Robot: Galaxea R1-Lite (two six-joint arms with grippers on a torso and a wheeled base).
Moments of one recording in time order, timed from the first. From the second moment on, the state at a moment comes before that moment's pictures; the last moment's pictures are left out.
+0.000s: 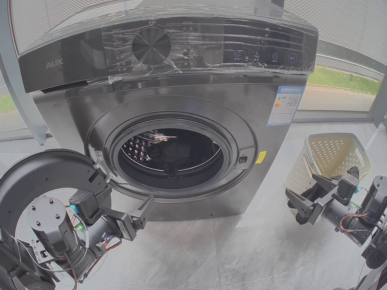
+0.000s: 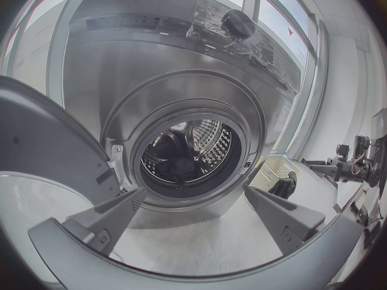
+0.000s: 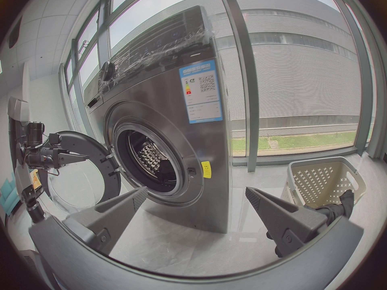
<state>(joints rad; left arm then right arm) -0.75 1.60 -0.16 -1.30 0.45 -0.21 0.46 1.63 -0.03 -1.54 -0.03 0.06</state>
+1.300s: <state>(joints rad) -0.61 0.88 -0.02 -0.63 0.46 -0.13 0.29 0.57 -0.02 -0.48 -0.04 0.07</state>
